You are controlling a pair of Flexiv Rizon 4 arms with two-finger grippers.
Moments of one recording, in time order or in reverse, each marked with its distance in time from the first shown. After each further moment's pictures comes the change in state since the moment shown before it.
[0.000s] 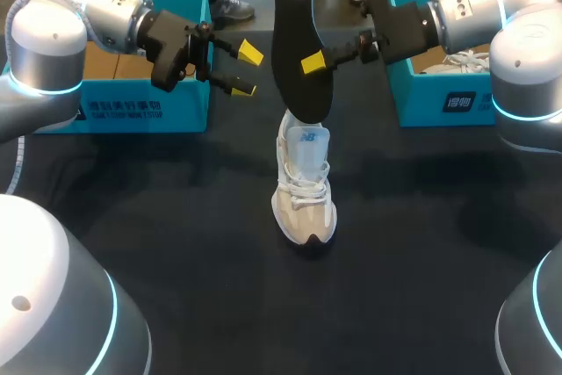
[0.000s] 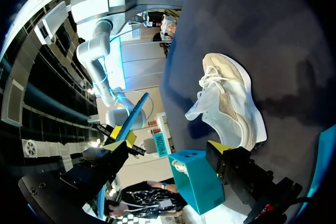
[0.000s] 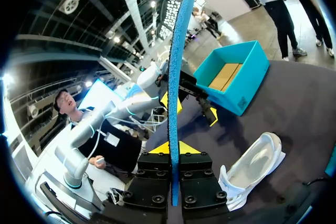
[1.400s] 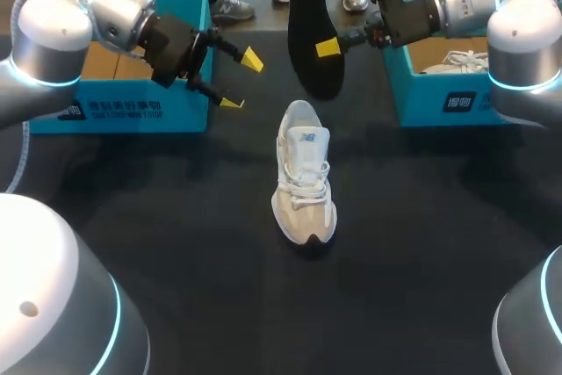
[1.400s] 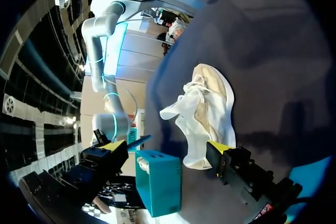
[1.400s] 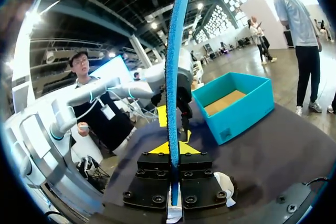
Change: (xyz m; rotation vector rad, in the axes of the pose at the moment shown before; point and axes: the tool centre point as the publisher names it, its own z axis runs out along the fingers) left arm 0.048 0.007 -0.007 0.011 0.147 -0.310; right arm -0.084 0.036 -0.018 -0.014 0.099 -0.405
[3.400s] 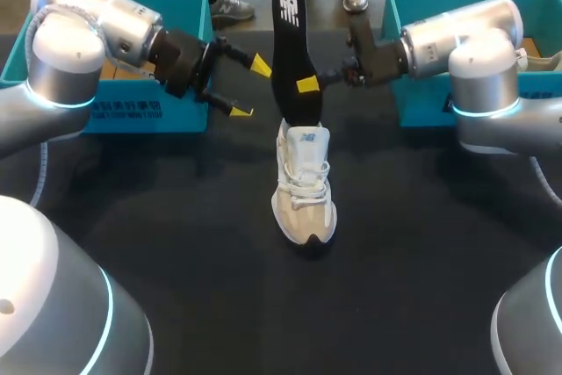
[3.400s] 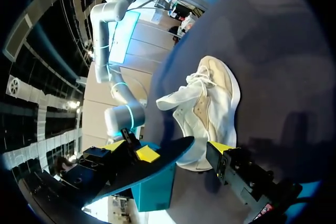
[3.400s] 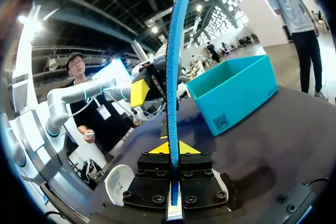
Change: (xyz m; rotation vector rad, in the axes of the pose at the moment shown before) left arm 0.016 0.012 0.020 -0.048 -0.049 -0.108; right arm -0.057 -0.063 0.053 -0.040 0.043 0.046
